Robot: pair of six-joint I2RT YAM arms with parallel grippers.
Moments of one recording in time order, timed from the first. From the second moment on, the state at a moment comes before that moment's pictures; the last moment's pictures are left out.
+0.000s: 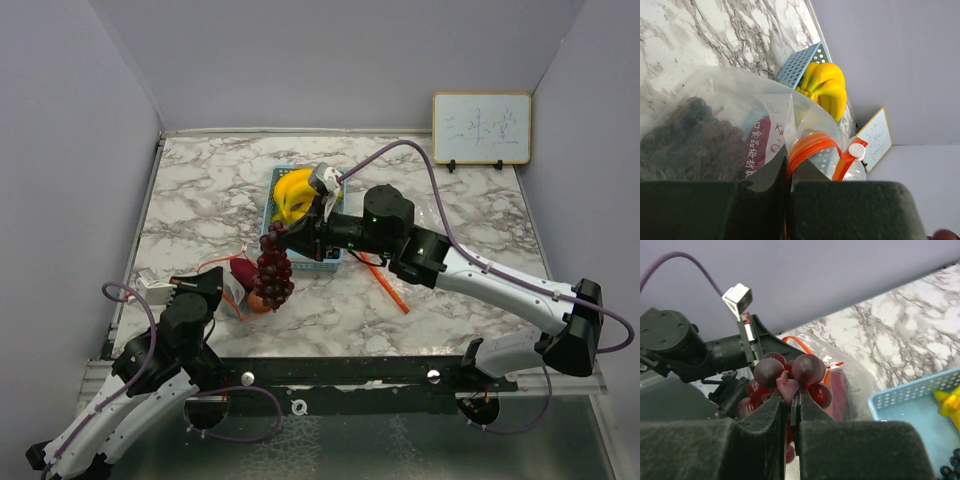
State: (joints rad) left arm -0.79 0.11 0.48 -0.79 -0.84 -1.41; right arm 1.02 1.37 1.24 0.07 -0.26 0.22
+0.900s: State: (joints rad) left arm -0.79 0.13 0.45 -0.73 -0.84 -1.41; right arm 1.06 1.56 1.30 0.17 -0.44 0.27
